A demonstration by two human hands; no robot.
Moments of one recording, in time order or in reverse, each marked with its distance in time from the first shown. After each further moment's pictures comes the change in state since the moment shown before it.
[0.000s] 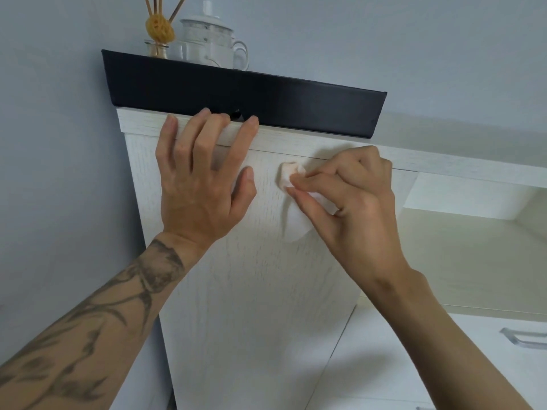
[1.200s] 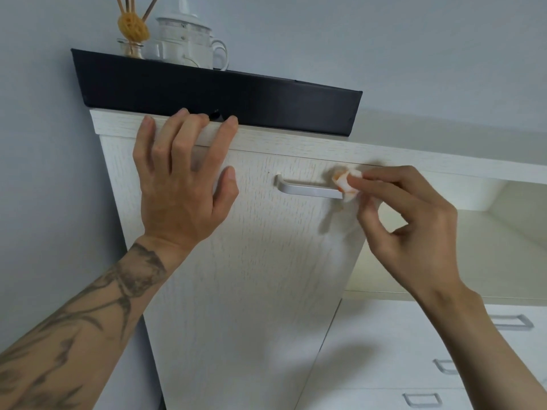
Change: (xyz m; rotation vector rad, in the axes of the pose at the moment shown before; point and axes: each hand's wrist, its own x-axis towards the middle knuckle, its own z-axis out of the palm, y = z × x) left_hand -0.001 -0.001 0.000 -0.018 0.021 -0.001; right_hand -0.032 0.034 -0.057 -0.058 0.034 0.146
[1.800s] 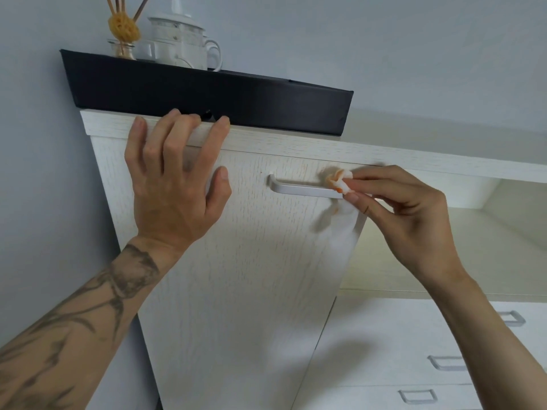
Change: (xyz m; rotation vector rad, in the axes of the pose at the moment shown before) left_hand -0.001 0.000 0.002 0.010 0.019 0.004; right_hand 0.006 0.022 -0.005 0.353 -0.143 0.141
